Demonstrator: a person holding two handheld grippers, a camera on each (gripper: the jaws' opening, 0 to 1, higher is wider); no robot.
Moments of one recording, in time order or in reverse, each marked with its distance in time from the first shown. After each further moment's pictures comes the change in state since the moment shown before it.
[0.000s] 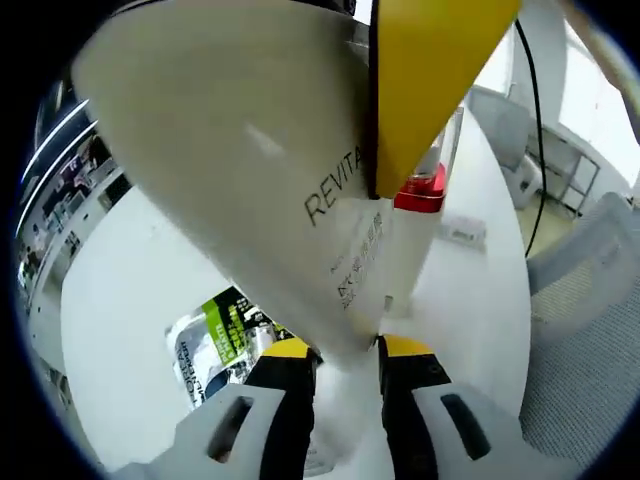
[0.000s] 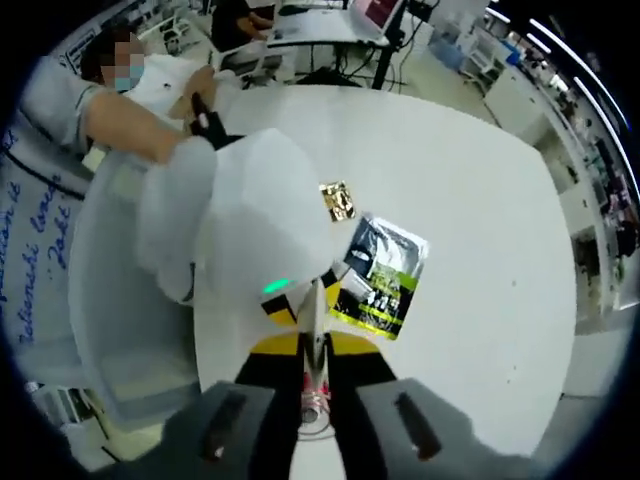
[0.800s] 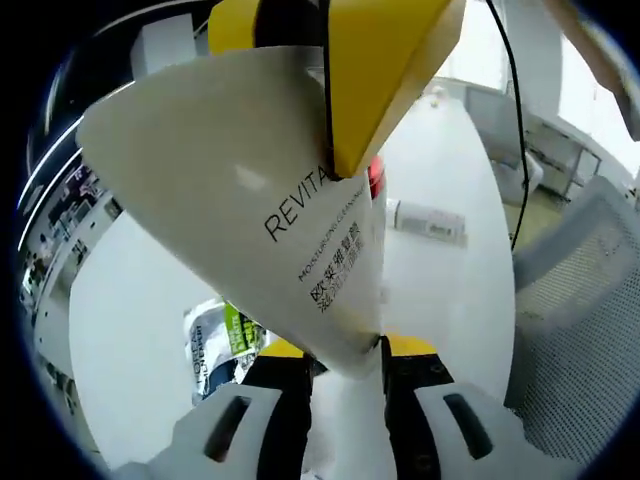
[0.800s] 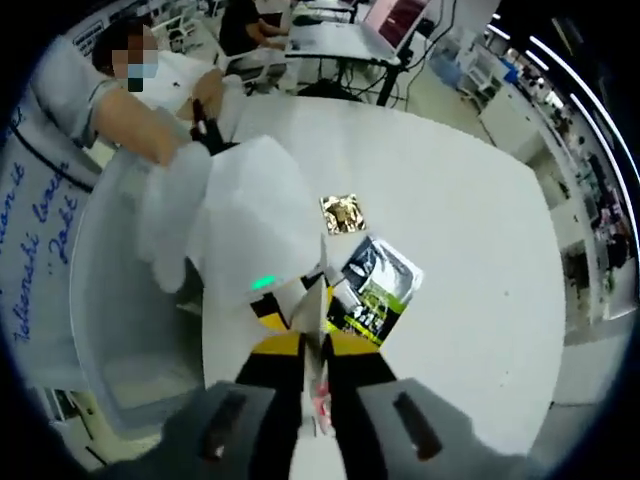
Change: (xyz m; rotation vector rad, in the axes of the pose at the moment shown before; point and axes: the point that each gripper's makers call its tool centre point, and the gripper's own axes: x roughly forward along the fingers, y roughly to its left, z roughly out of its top) left arm -0.011 -0.020 -0.006 0.023 -0.028 0.043; right arm -0.004 0.020 0.008 -0.050 -0.046 -0.063
